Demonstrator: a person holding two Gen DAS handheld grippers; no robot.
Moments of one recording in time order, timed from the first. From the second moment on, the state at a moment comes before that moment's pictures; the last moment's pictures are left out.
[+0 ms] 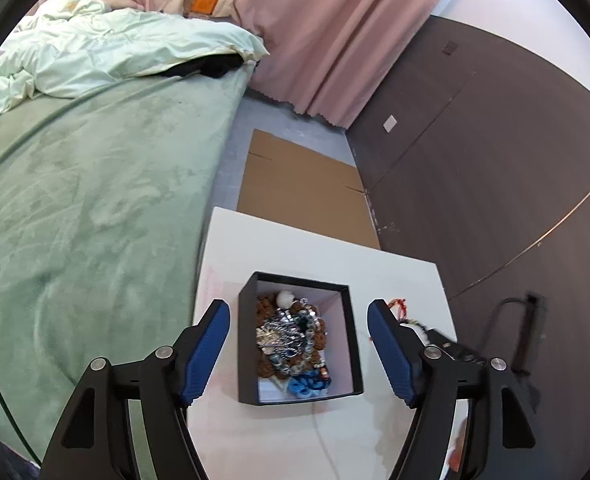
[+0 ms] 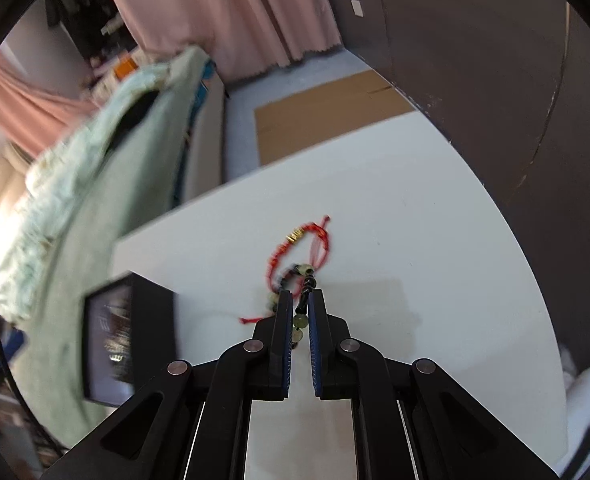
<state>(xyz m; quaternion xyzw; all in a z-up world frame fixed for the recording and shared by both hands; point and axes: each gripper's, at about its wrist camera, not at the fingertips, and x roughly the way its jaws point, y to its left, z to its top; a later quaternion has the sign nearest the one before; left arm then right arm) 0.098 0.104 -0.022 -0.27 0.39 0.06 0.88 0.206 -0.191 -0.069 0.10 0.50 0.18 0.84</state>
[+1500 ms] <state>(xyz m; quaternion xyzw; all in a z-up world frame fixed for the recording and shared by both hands) 0.085 0.136 -0.026 -0.27 0.38 0.06 0.88 0.164 -0.130 -0.020 0.18 0.43 0.35 0.81</state>
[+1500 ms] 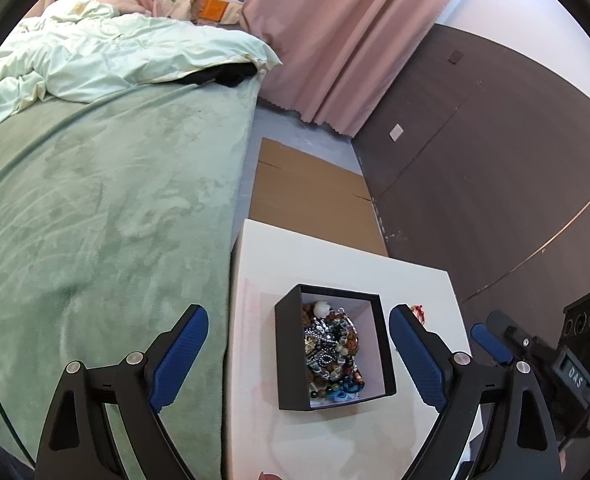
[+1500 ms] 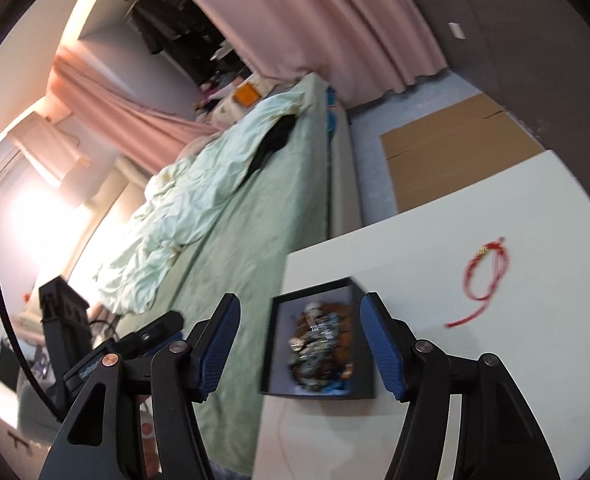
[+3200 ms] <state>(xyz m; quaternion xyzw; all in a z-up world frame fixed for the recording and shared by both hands) 0.117 0.117 -0.034 -0.24 0.37 0.09 0.89 0.222 -0.146 -0.082 0.00 0.52 0.12 0.85</state>
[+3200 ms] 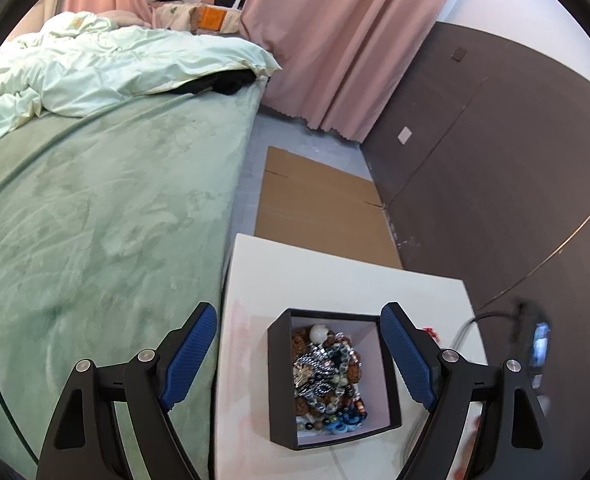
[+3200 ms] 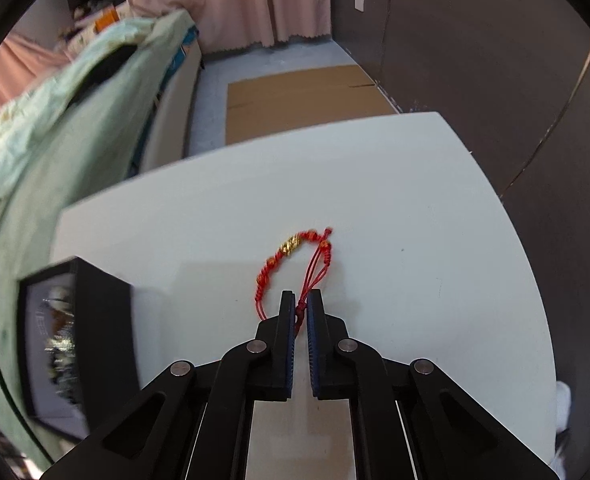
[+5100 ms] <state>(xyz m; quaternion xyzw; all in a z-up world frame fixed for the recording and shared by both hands) 0.064 0.121 -0.005 -0.20 0.34 0.08 0.91 0.138 -0.107 -0.017 0.09 0.41 0.34 0.84</state>
